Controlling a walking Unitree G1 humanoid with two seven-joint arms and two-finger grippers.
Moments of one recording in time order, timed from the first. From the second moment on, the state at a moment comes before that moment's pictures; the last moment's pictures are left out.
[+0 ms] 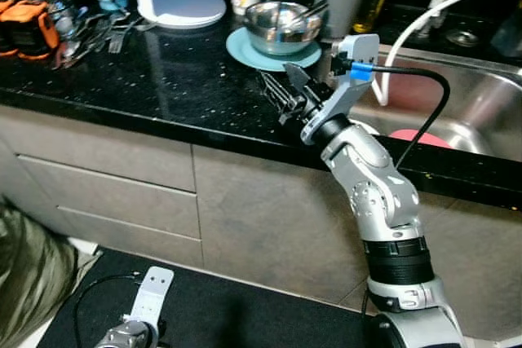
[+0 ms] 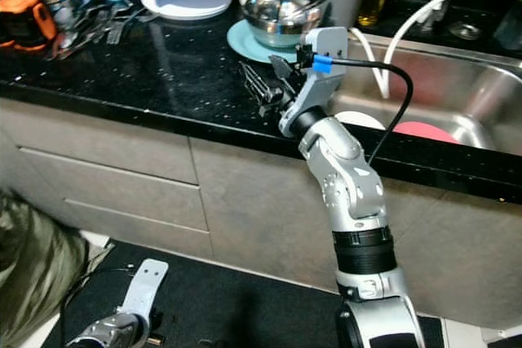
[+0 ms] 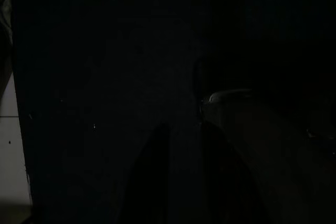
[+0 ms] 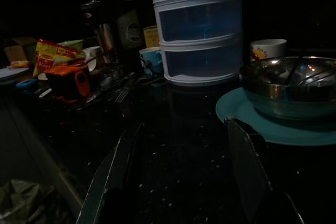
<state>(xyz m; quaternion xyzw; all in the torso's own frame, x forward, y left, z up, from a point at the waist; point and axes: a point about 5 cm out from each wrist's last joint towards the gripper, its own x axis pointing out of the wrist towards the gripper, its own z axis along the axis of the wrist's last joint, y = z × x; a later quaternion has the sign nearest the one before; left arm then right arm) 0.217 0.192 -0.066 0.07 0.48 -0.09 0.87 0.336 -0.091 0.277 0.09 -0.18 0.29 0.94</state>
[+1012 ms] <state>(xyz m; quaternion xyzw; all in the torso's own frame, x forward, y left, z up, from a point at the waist) 0.217 0.188 -0.066 0.07 0.49 -0.09 0.87 0.334 -0.092 0.280 0.10 -0.19 0.31 0.93</state>
